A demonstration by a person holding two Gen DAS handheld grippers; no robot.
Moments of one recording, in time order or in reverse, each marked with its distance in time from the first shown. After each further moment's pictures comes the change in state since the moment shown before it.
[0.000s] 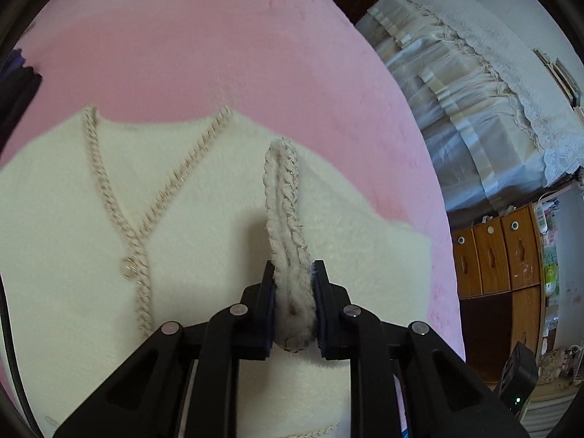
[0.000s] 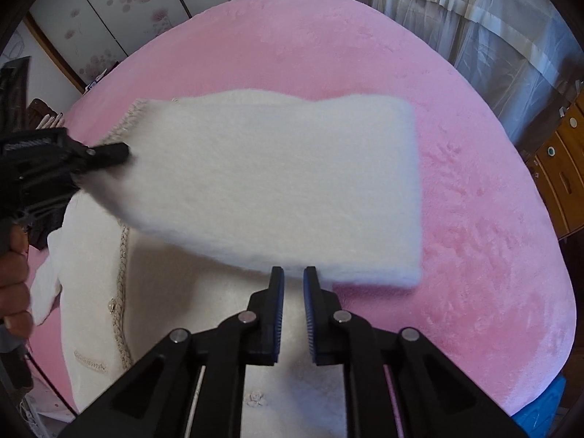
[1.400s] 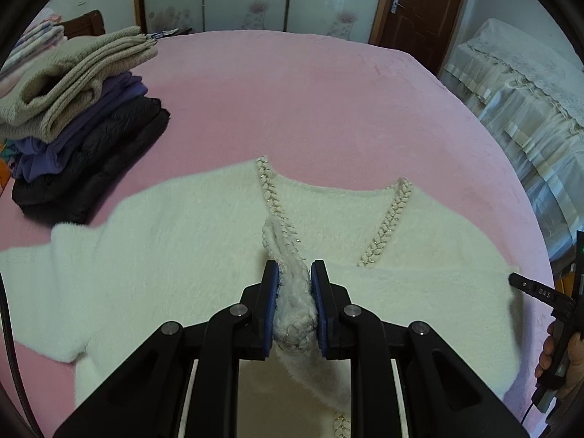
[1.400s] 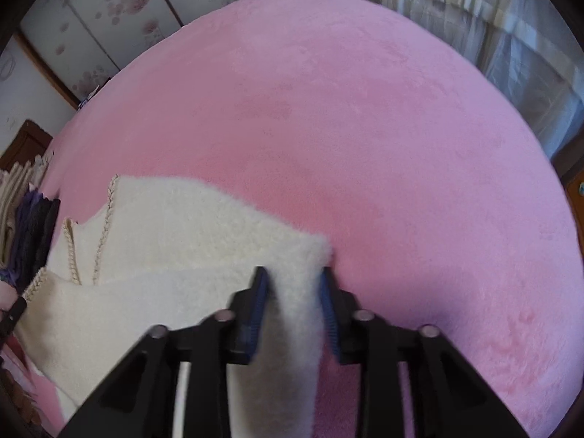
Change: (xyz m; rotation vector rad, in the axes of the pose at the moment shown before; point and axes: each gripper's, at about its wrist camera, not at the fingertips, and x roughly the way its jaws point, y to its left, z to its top) left arm -0.044 0.149 0.002 -0.048 -0.295 0.369; right arm 0.110 -0.016 0.136 -0.030 -0.057 0.005
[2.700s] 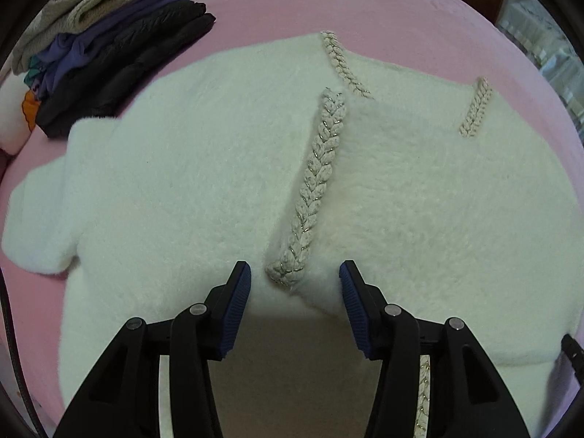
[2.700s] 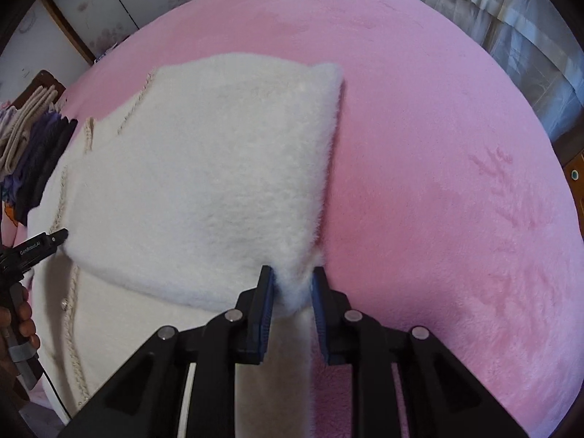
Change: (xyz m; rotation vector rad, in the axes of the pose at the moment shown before) left arm 0.046 0.013 -0.082 -0.043 0.236 0.205; right arm -0.029 -0.001 -0.119 -0.035 0.130 0.025
